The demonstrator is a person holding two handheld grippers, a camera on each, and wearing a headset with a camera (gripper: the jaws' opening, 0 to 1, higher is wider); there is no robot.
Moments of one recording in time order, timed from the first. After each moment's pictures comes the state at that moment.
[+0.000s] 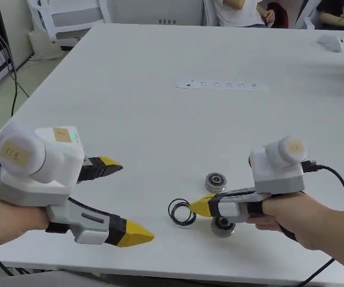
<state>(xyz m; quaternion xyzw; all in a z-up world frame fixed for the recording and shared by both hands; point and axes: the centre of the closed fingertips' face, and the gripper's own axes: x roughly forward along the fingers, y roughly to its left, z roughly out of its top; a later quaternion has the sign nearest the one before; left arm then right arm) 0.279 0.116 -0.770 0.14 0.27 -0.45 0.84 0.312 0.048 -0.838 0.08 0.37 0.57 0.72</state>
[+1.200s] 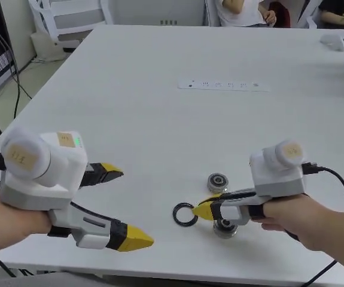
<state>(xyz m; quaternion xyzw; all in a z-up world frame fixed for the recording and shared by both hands) 0.276 0.118 -0.778 0.14 0.29 -0.45 0.83 0.324 0.039 -0.848 0.05 0.37 0.55 0.75</state>
